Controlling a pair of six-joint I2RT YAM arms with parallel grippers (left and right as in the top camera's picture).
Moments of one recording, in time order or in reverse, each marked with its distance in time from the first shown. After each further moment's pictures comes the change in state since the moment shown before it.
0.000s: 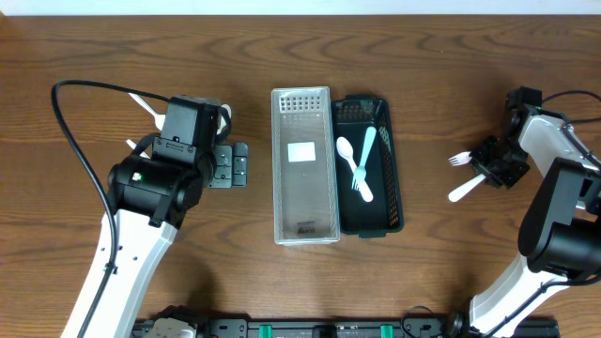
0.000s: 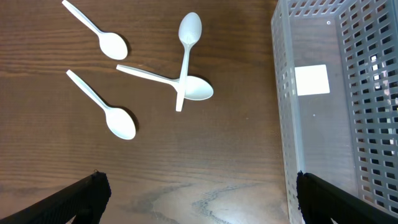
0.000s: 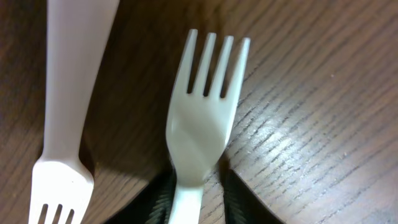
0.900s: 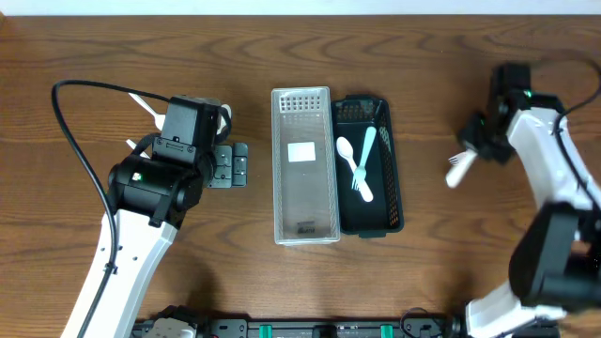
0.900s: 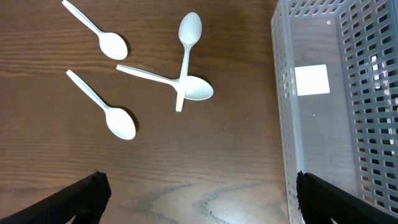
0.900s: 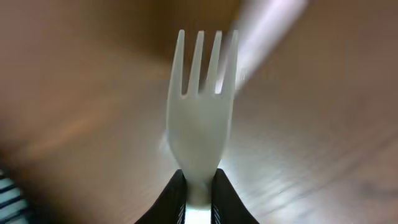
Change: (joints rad) left arm 0.000 0.000 0.000 0.000 0.000 0.000; right arm 0.185 -0.210 0.102 -0.072 0.017 -0.061
